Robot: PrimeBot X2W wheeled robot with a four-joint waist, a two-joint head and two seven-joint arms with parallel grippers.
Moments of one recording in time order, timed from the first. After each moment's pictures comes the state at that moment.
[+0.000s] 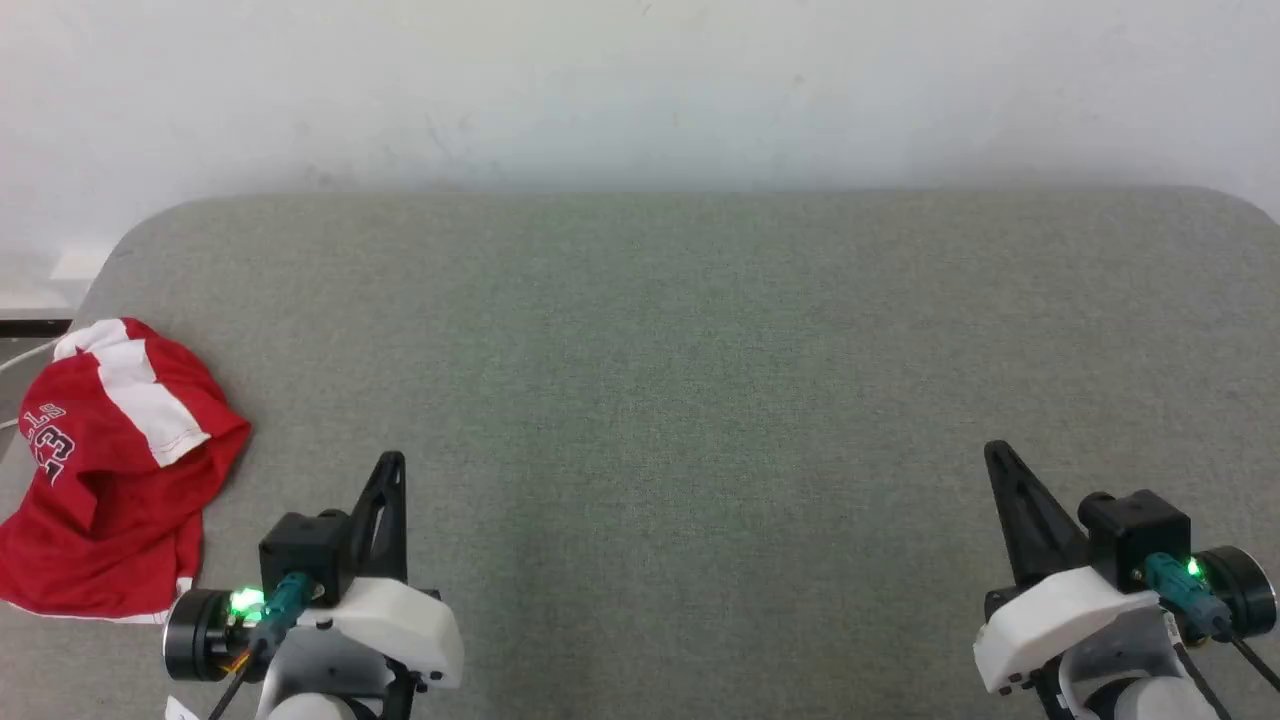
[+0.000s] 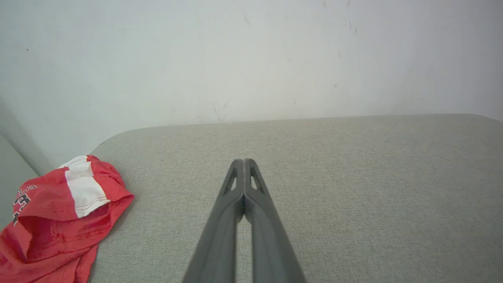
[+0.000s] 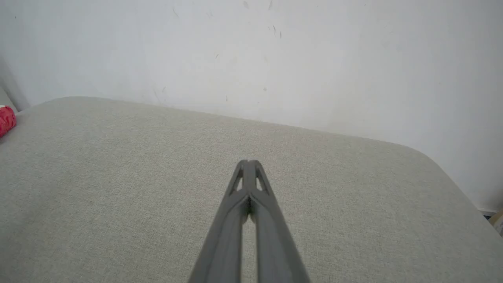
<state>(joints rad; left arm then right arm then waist) -0.01 0.05 0.00 0.00 -0.01 -0.01 0.00 0.01 -0.05 0.00 0.01 0.01 0.13 0.00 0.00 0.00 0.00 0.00</state>
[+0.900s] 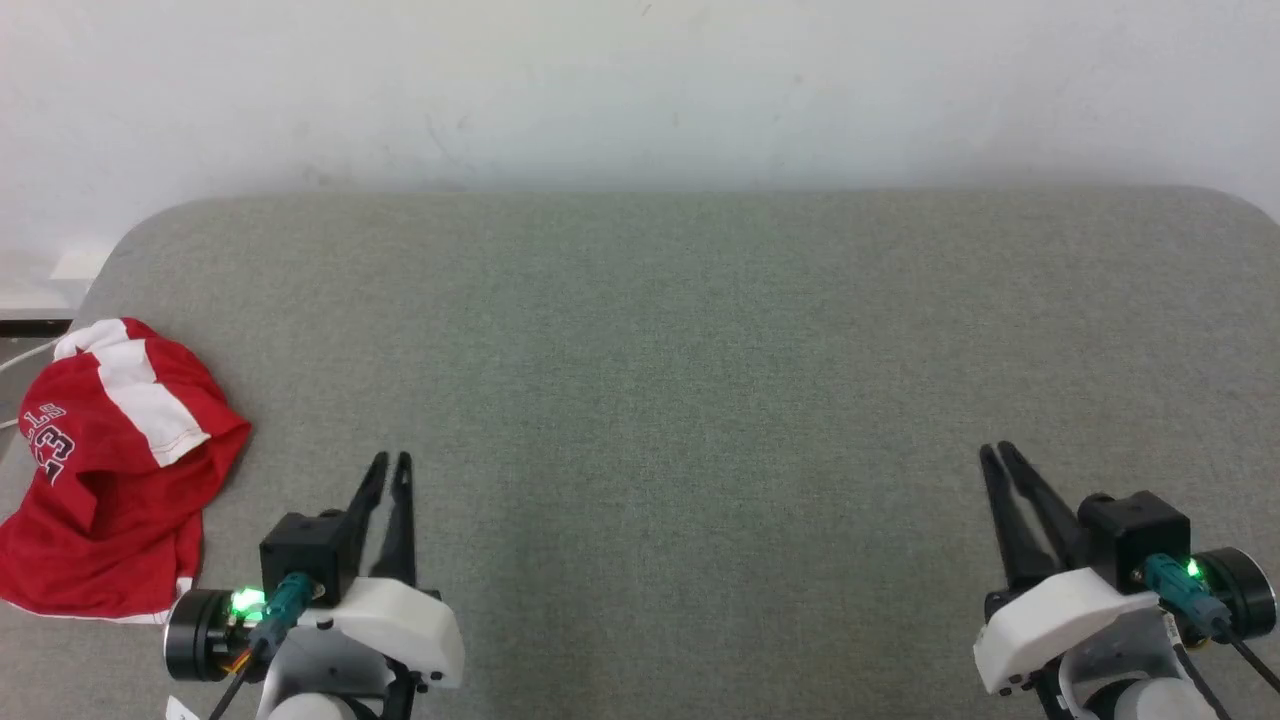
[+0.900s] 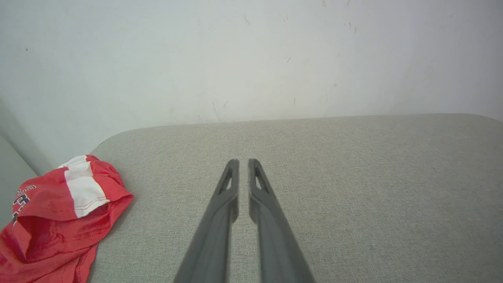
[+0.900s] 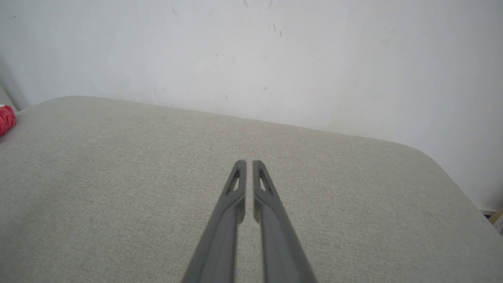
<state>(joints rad) -0.01 0.05 -0.01 0.01 -0.01 -0.01 0.00 0.02 -0.05 0.00 0.01 0.01 0.13 0.00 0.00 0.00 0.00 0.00</state>
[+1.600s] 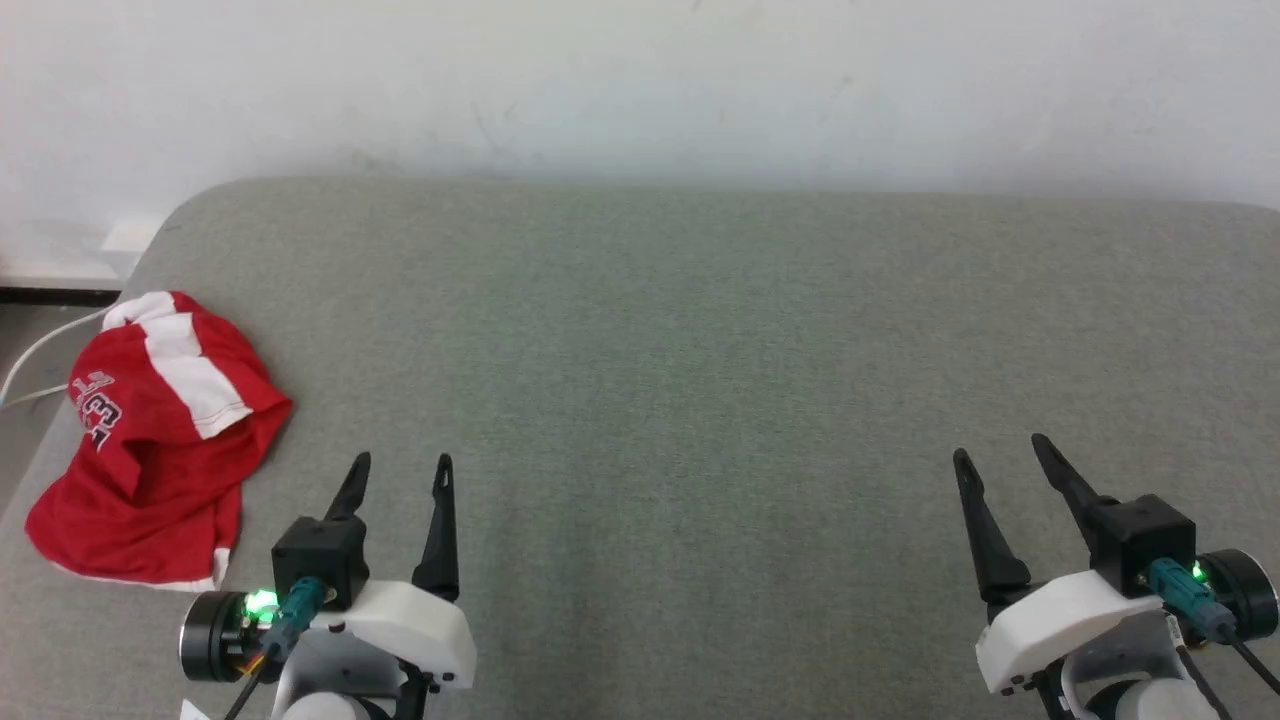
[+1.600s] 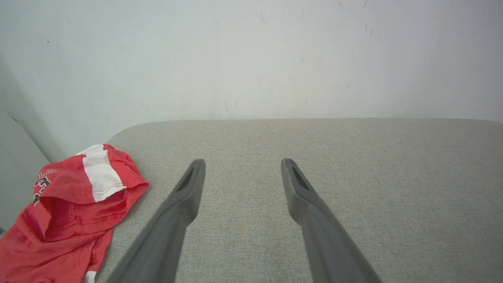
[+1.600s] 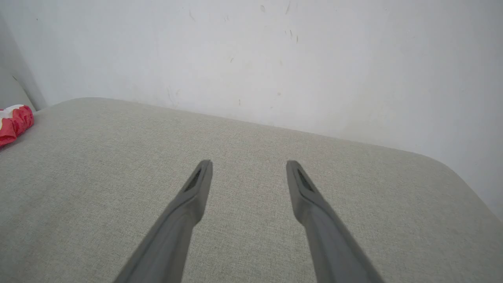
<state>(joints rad) -0.01 0.05 -0.03 0.04 -0.02 0.01 -0.03 0.02 -0.05 0.00 0.02 0.01 0.13 -0.03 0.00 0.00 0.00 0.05</state>
